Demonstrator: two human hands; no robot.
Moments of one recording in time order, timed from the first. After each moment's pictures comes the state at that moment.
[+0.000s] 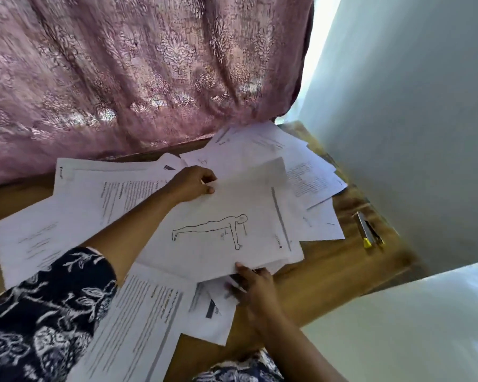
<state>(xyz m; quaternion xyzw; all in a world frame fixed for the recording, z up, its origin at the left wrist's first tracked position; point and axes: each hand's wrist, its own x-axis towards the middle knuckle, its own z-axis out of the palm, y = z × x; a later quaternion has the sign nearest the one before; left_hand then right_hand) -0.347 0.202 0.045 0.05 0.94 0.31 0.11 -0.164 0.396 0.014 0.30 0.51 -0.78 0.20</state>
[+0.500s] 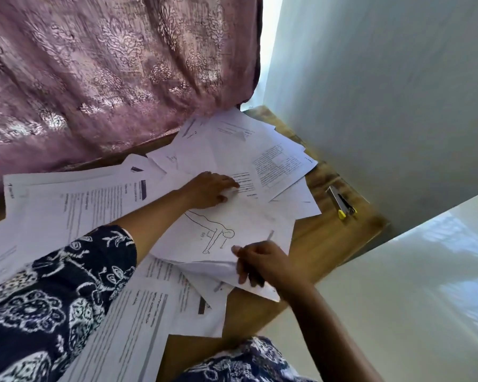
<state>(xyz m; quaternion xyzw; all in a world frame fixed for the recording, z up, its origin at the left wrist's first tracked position) -0.374 0.274 -0.004 0.37 0.93 0.05 0.08 -0.170 0.444 0.074 0.07 0.75 -0.59 0.29</state>
